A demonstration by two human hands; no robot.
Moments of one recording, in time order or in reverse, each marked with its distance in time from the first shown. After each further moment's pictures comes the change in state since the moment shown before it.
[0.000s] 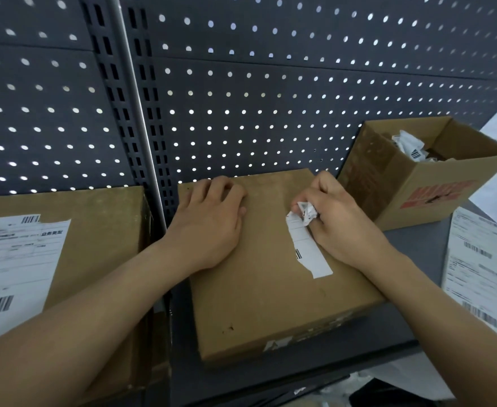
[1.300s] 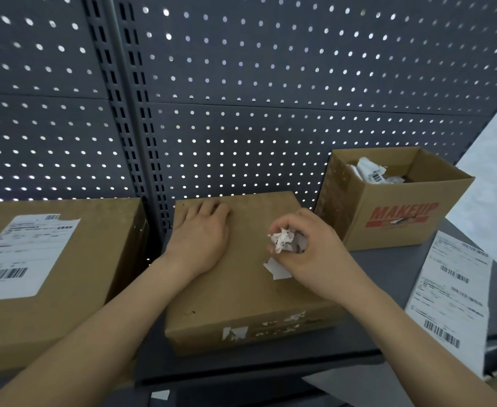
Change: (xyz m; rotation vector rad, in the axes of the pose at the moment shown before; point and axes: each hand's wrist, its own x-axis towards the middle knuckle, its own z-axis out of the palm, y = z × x) left_hand -0.006 0.047 0.010 0.017 0.079 -0.183; right_hand -0.048 -0.022 -0.042 0.442 -0.055 0.175
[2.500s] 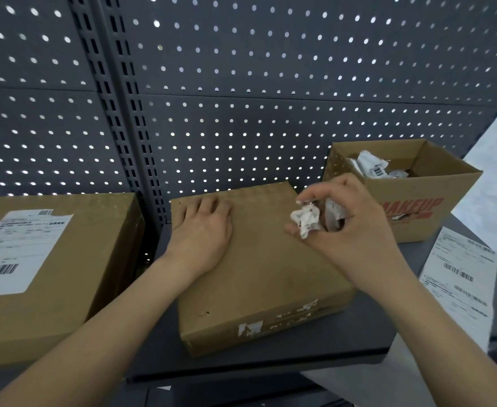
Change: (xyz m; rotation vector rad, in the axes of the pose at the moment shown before) left_hand 0.001 0.014 0.006 0.041 -0.001 -0.058; right_hand -0.005 -0.012 -0.041 0.032 0.217 -0.052
